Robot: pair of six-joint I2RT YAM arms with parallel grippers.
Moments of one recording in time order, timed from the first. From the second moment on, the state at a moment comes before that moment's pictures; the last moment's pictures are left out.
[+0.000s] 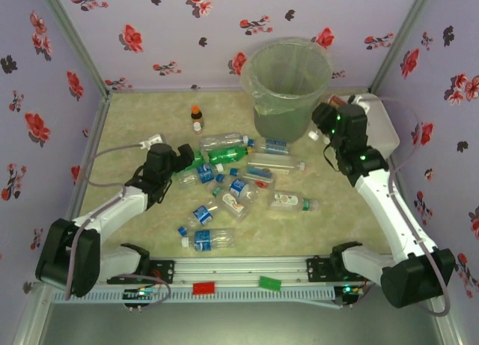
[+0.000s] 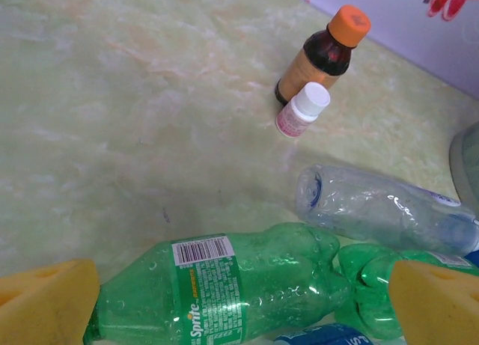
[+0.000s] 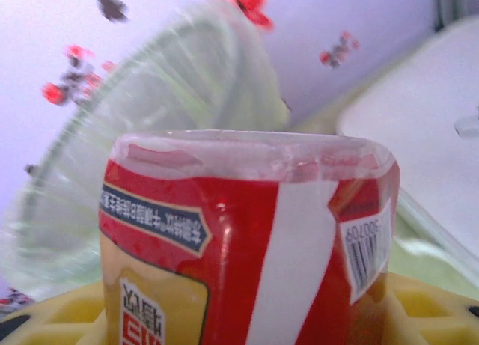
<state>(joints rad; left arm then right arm) -0.41 1.23 0.61 0.02 -0.28 -0.66 0.26 1.13 1.11 -0.33 0.21 0.68</state>
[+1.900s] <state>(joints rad) -0.43 0.97 0.49 0.04 -0.26 -0.57 0.50 1.43 1.59 -0.57 0.11 0.33</state>
